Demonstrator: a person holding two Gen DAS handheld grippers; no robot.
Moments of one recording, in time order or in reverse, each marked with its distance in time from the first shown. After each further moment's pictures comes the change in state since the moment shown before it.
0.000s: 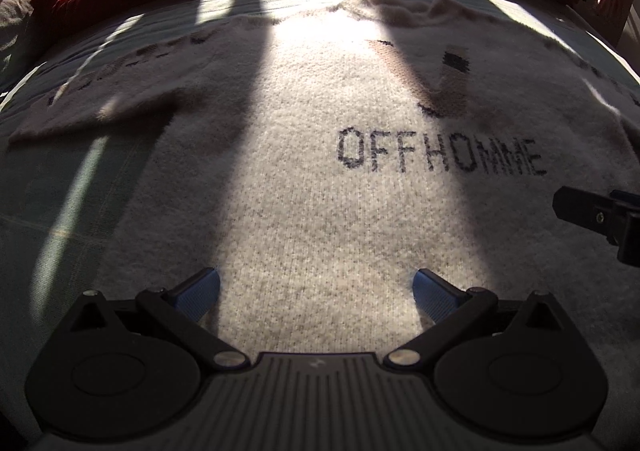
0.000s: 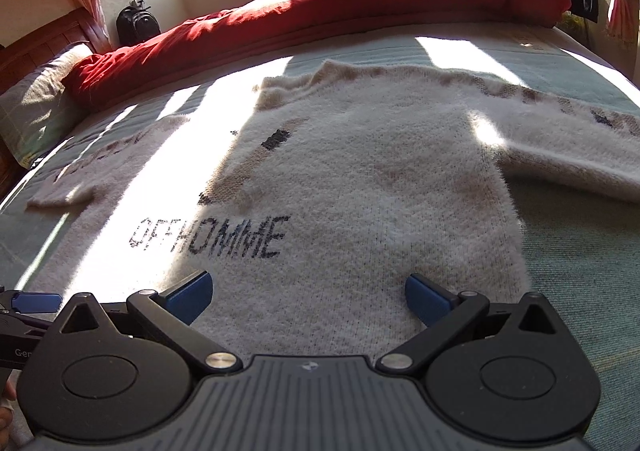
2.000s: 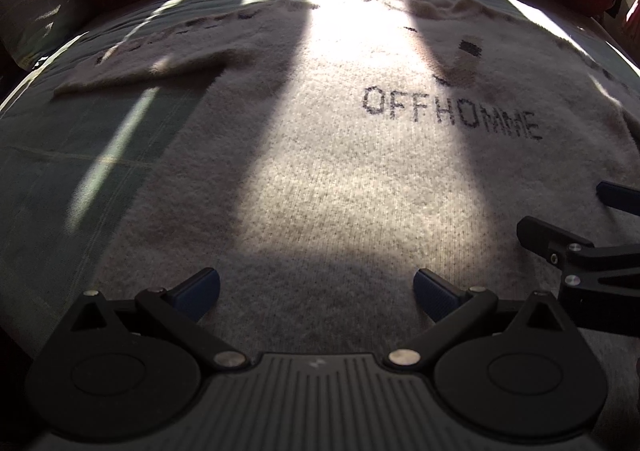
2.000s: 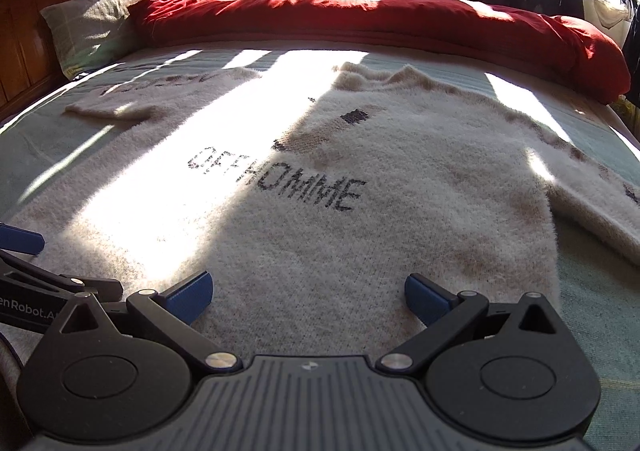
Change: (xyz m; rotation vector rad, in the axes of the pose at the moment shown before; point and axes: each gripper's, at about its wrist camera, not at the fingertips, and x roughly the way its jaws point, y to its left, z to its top) left arm -0.033 0.000 -0.045 -0.083 0.010 0.062; right arm -0.018 0.041 -0.032 -0.295 0.011 0.025
